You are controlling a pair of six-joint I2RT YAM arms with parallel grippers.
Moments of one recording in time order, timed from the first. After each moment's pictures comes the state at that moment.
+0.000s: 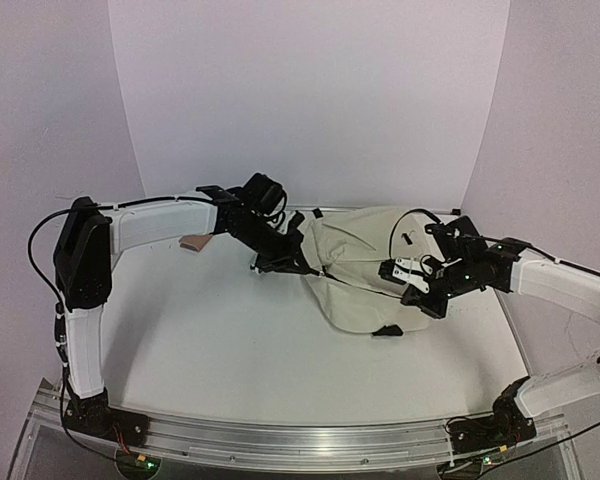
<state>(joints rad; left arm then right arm) -0.78 2.01 1.70 -0.60 0.47 -0.63 0.54 1.26 0.90 -0.62 -0.12 -0.75</state>
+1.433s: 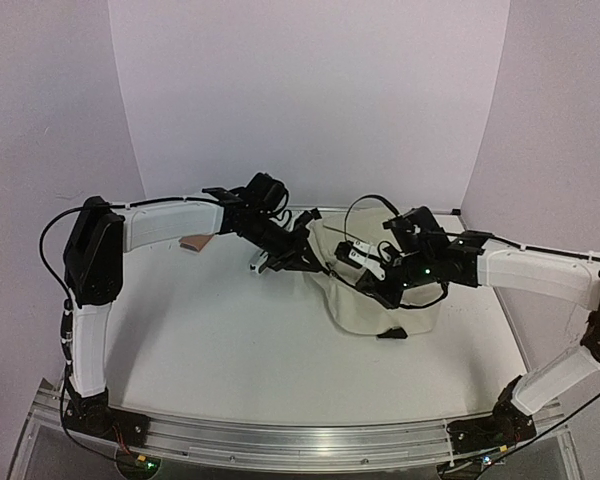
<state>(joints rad) -0.75 2.07 1.74 -0.50 0.67 -0.67 0.75 1.48 1.07 -0.43 -0.11 -0.49</state>
